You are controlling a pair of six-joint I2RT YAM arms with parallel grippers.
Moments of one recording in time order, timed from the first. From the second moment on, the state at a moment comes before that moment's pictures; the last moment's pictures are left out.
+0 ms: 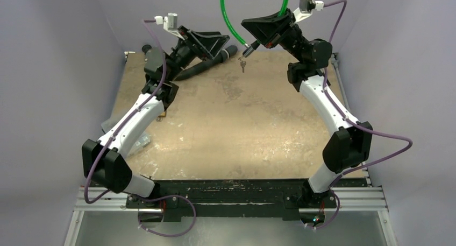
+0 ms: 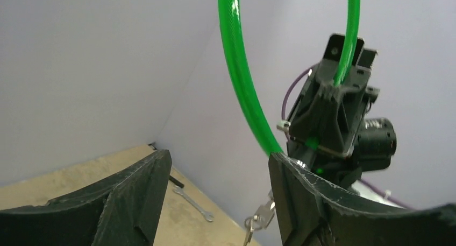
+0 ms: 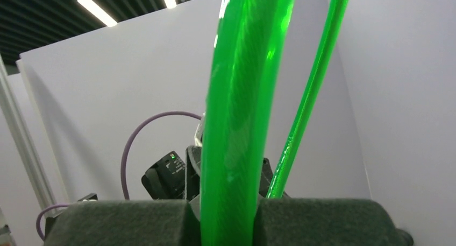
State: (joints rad) left arm -0.43 1.48 1.36 0.57 0.36 -0.81; right arm 0.32 1.65 1.56 1.01 -0.73 1.08
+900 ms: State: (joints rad) left arm -0.49 1.46 1.25 0.85 0.82 -0.47; right arm 0.34 1.65 1.64 1.12 -0.81 1.08
